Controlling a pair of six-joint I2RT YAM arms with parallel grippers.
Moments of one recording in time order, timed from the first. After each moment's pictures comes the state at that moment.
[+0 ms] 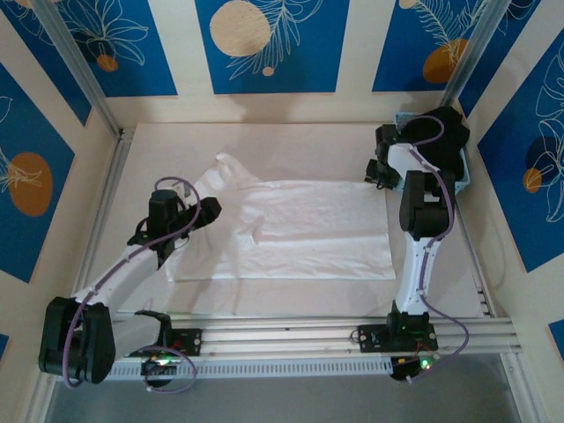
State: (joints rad) left arm -0.19 1.13 0.57 -0.02 0.25 -0.62; right arm -0.02 2.21 1.72 -0.81 0.11 0.38
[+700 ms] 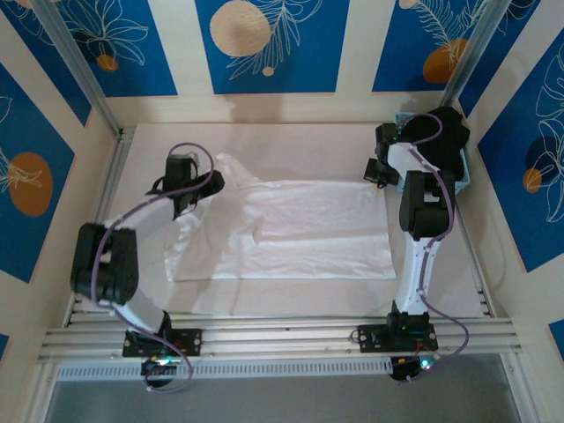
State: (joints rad) left arm -0.16 1.67 1.02 -0.08 0.15 -0.50; right arm -0.01 2.20 1.72 -0.79 0.11 0.32
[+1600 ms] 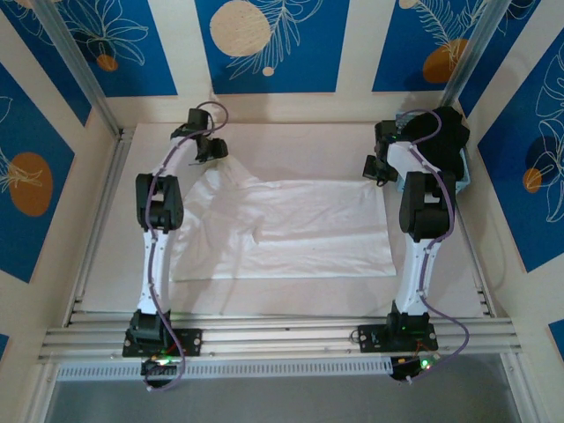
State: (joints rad) left arm -0.13 2.59 2.32 -0.70 0.12 -0.28; right arm 0.00 2.18 1.72 -0.77 0.10 0.29
